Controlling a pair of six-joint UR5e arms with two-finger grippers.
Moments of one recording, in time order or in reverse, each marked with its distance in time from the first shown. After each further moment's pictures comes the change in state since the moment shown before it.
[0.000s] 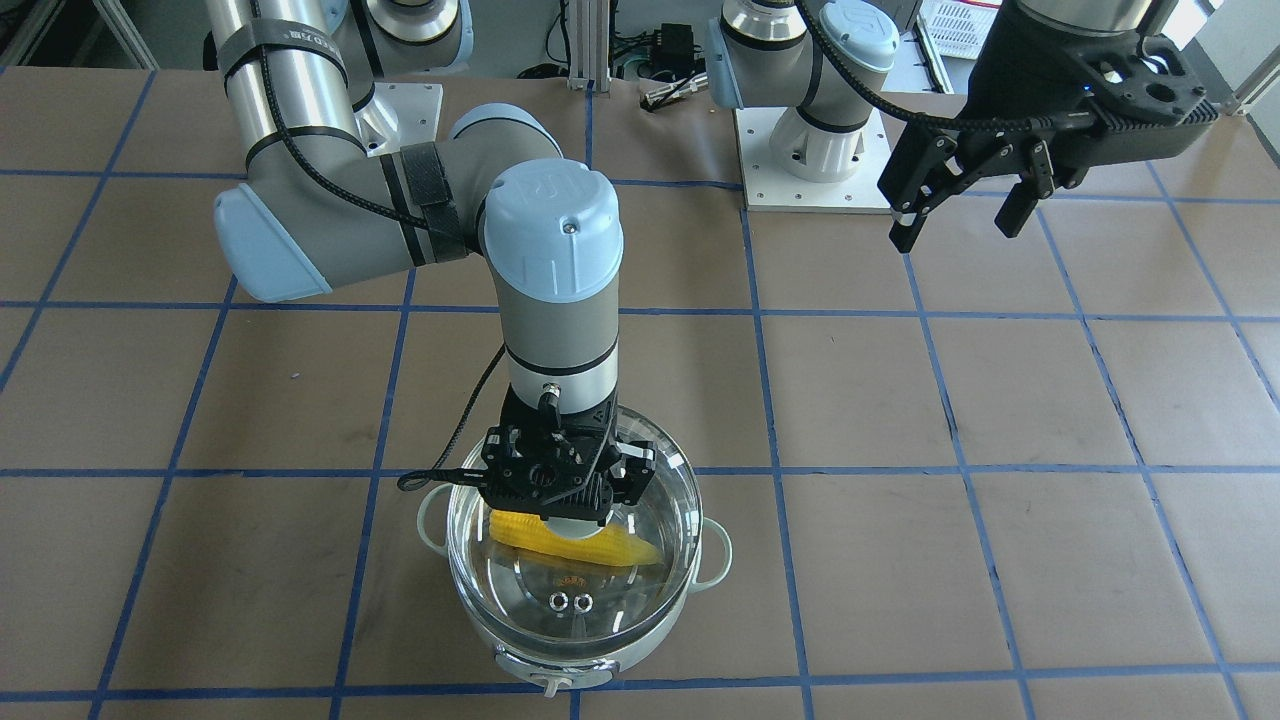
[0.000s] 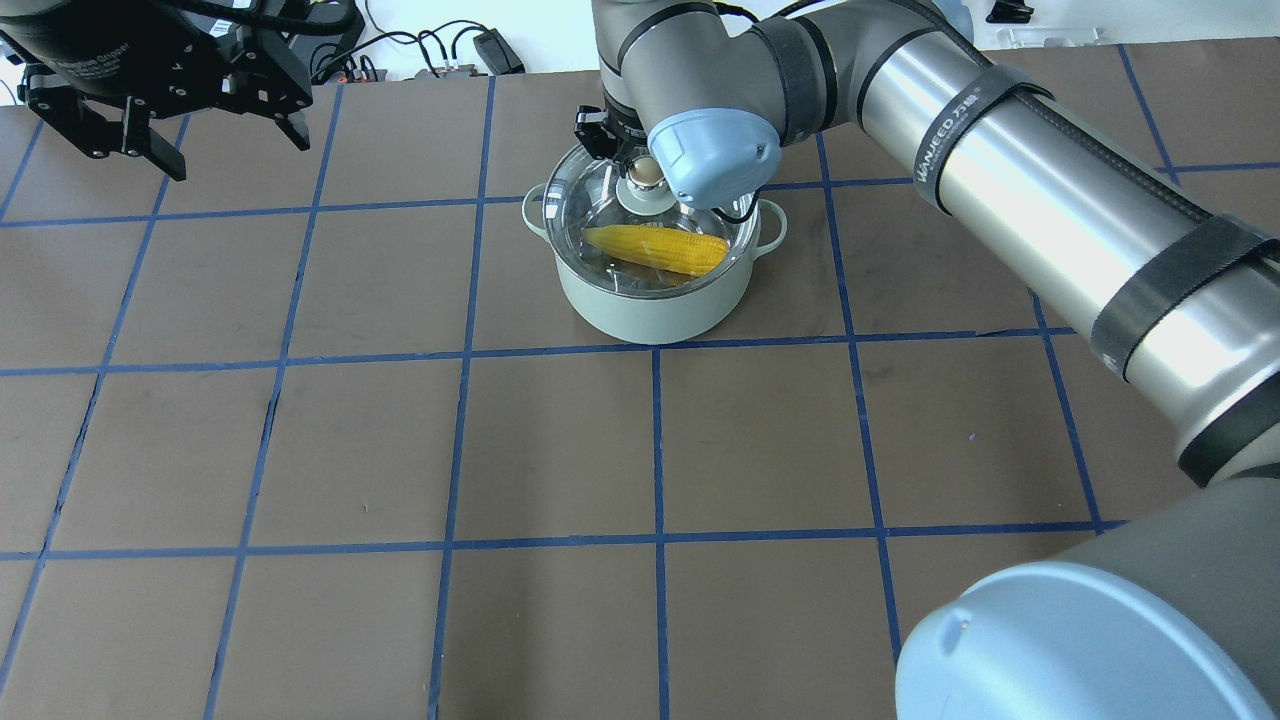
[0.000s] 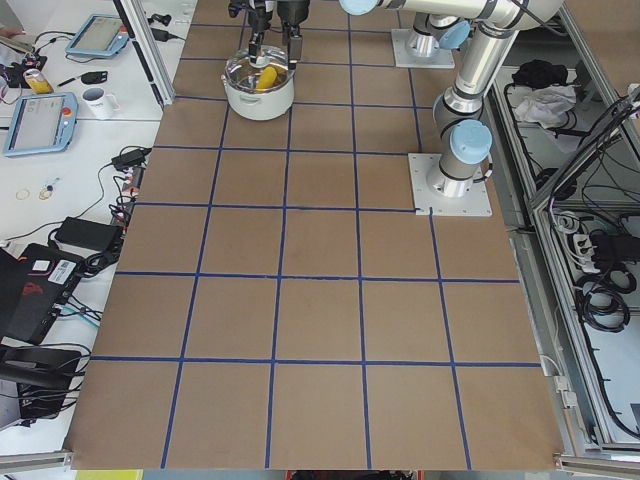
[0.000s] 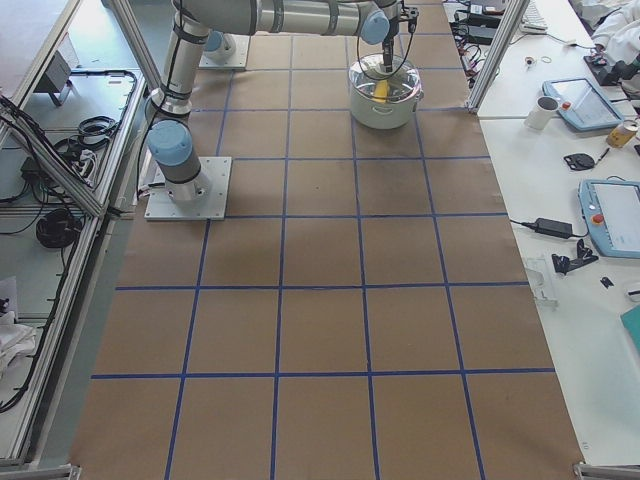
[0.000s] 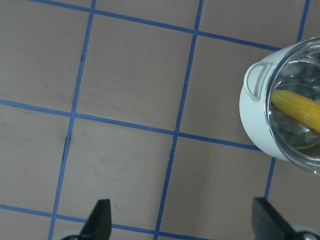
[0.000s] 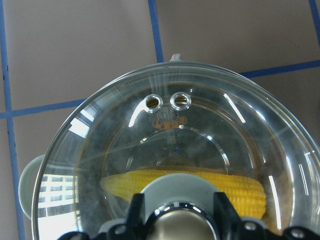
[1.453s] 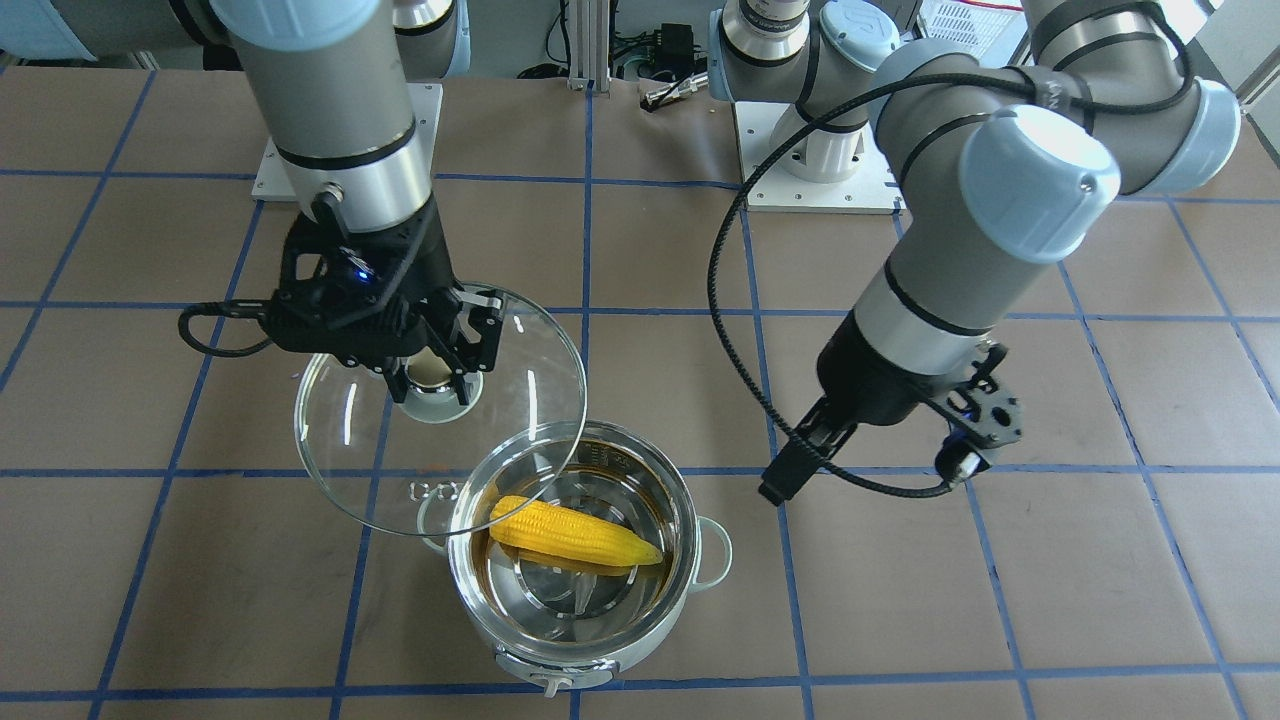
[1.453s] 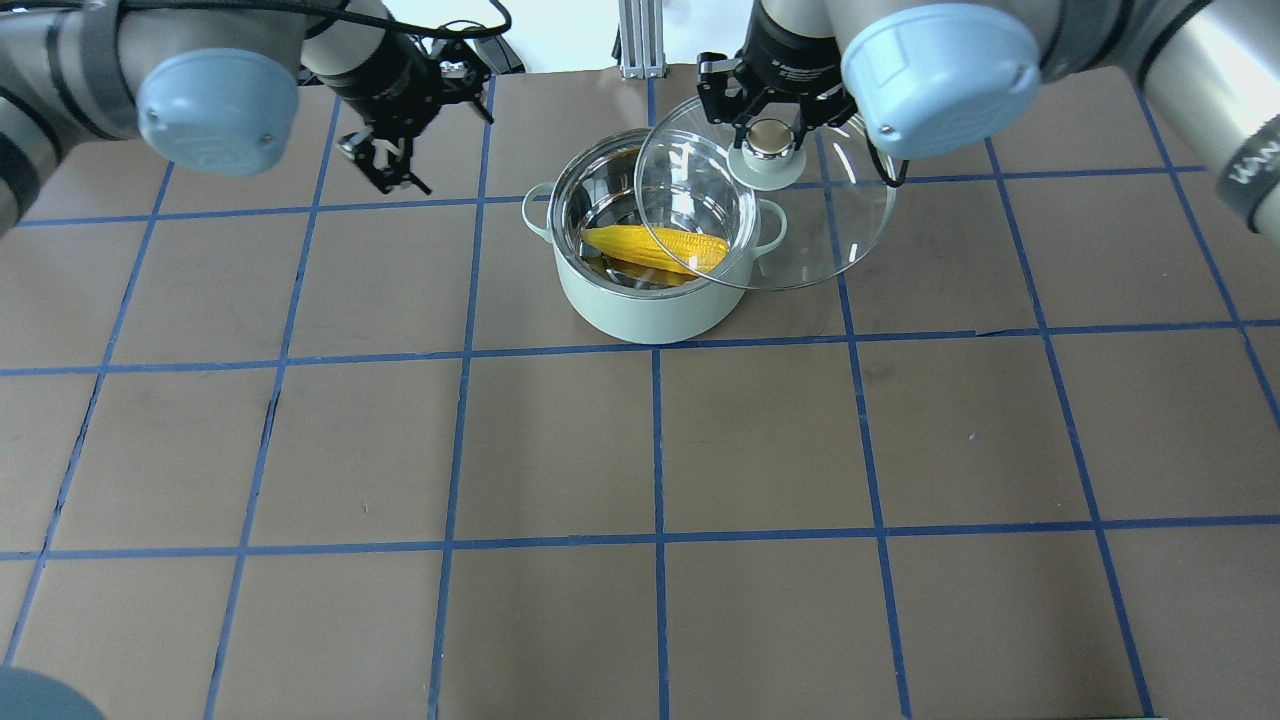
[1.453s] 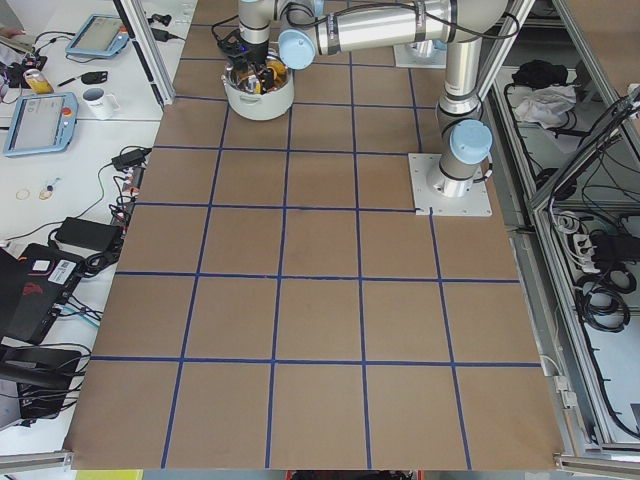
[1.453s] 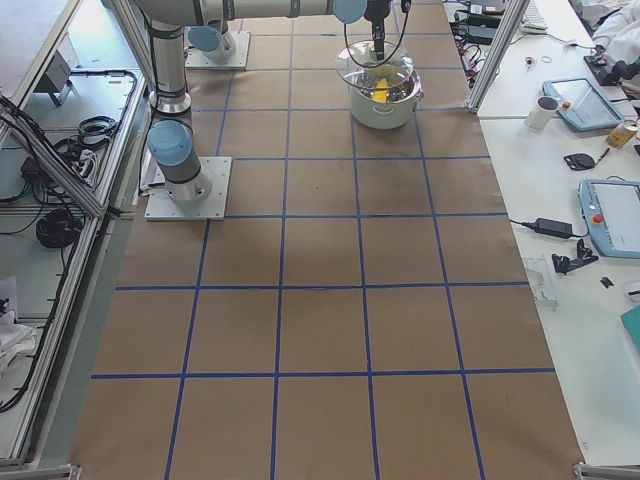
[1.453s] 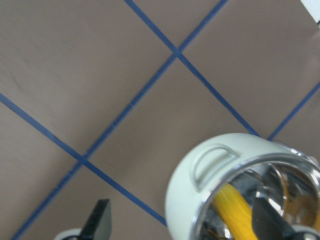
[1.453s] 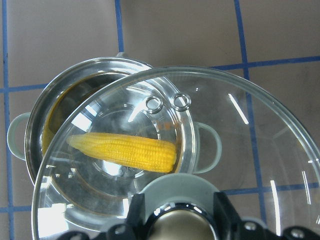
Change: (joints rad) left arm -0.049 -0.263 -0.033 0.319 -0.085 -0.578; right arm -0.118 -0.268 0.102 0.164 0.045 -0.186
